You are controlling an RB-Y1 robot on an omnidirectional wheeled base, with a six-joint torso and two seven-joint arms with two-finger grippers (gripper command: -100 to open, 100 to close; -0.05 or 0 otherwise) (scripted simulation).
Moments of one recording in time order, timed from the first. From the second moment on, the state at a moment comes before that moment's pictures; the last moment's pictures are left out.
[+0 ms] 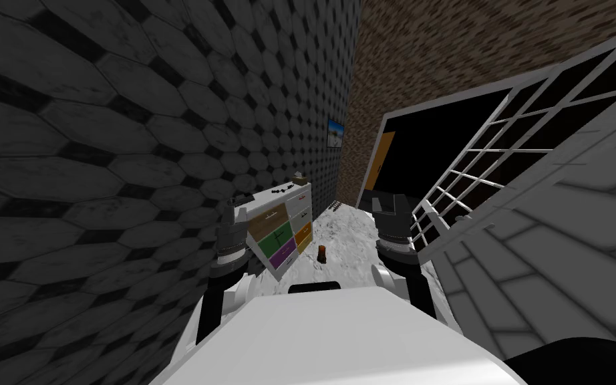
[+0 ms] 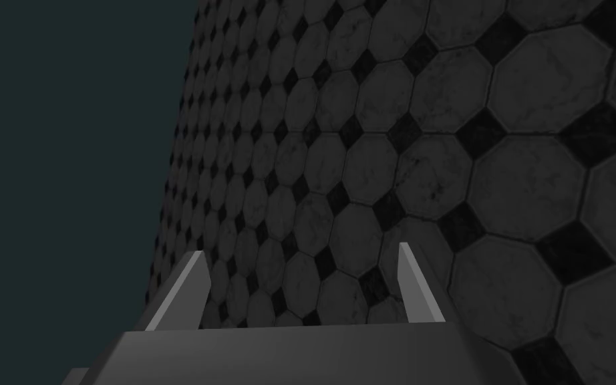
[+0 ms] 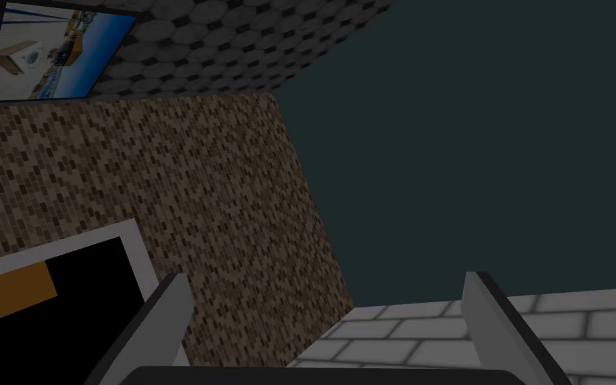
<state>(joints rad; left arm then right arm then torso) 0.52 0.03 0.04 -2.35 -0.04 -0.58 -0.13 0.53 0.00 -0.06 -2.35 0.03 -0.64 0.05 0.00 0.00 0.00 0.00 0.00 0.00</state>
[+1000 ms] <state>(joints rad) 0.52 0.03 0.04 -2.35 -0.04 -0.58 -0.13 0.53 0.00 -0.06 -2.35 0.03 -0.64 0.05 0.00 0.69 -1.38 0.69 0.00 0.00</state>
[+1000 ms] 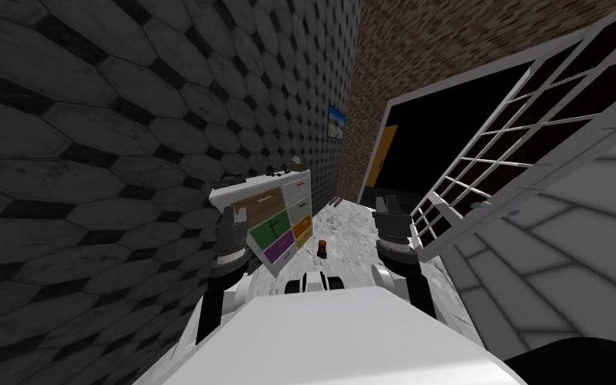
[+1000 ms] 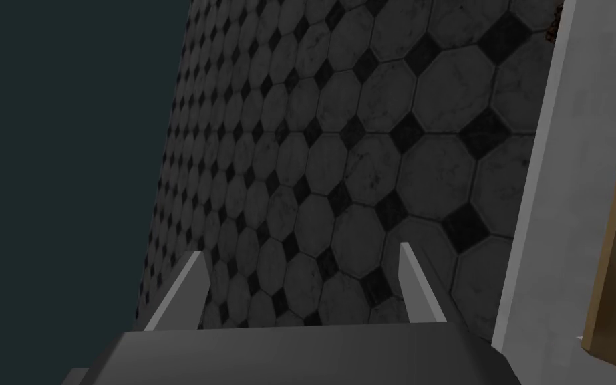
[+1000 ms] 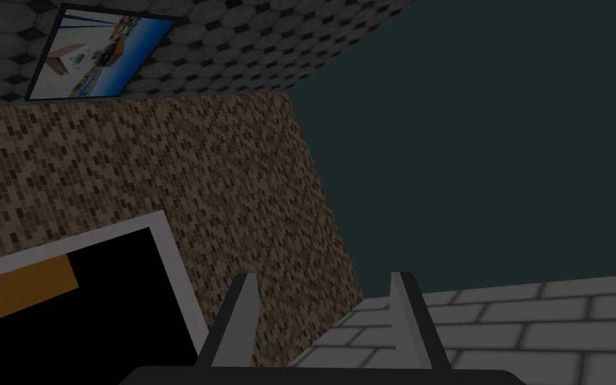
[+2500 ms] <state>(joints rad) 0.29 0.16 0.08 -2.23 -0.02 -0.29 -0.02 0.53 0.00 -0.06 -2.35 0.03 -0.64 0.05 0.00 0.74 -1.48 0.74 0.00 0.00</state>
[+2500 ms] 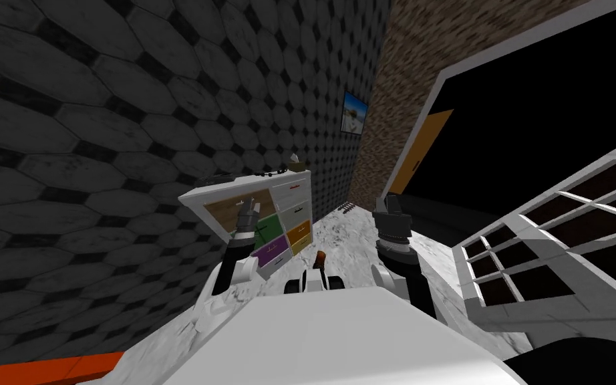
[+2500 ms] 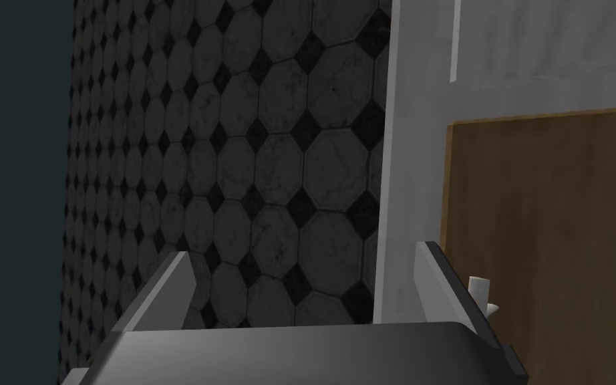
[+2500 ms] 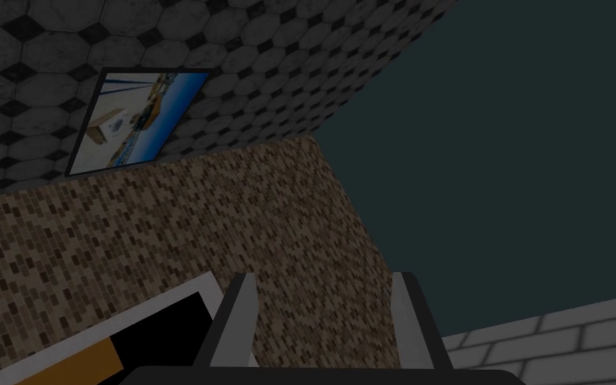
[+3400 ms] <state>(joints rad) 0.11 0.18 0.10 -2.11 -0.01 -0.04 0.07 0.53 0.00 -0.06 -2.35 0.03 -0.64 0.05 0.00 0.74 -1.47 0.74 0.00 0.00</state>
